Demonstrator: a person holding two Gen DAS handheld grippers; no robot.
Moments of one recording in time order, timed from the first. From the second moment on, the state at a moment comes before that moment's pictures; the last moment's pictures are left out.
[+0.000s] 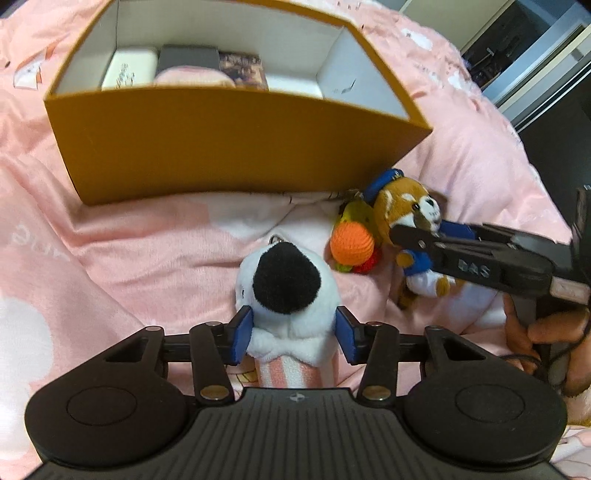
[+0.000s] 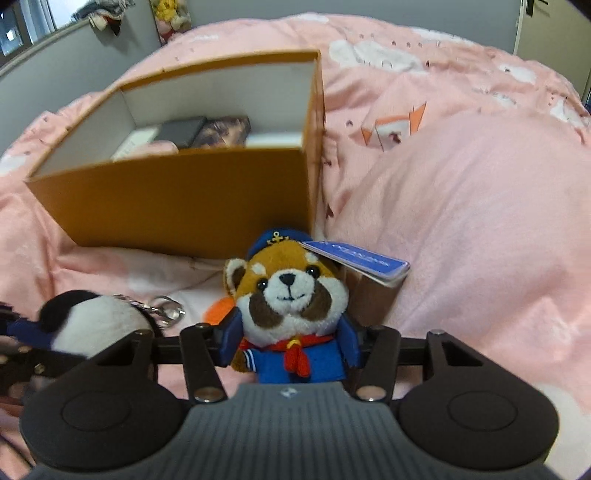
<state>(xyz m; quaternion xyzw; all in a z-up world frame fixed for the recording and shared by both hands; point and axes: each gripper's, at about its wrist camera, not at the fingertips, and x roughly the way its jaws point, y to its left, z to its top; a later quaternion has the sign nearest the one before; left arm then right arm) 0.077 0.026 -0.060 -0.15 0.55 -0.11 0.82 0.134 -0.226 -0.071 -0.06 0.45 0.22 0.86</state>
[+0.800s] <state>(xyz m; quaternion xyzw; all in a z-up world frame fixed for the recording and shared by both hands) 0.078 0.044 0.068 -0.17 0.33 -0.10 0.92 0.108 -0.203 0.077 0.02 0.30 0.33 0.90</state>
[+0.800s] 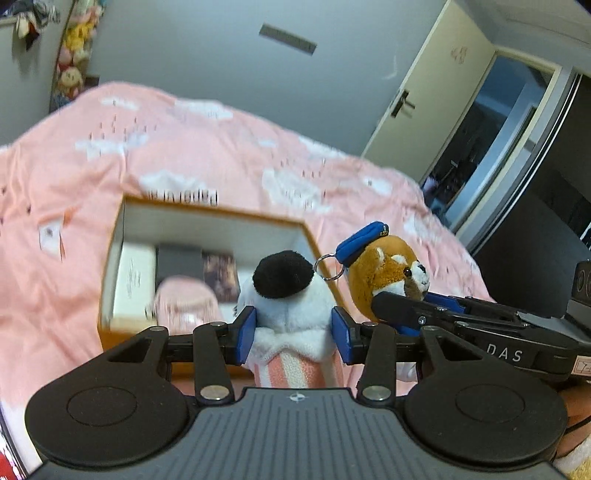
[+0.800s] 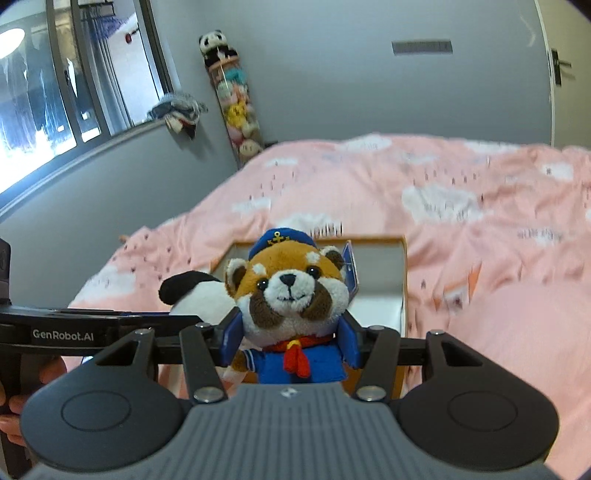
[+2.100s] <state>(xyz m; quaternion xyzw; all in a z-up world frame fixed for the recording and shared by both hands) 0.109 0.076 -0.090 -0.31 0.52 -0.10 0.79 0.121 -0.214 -0.049 0.05 0.44 0.23 0.86</state>
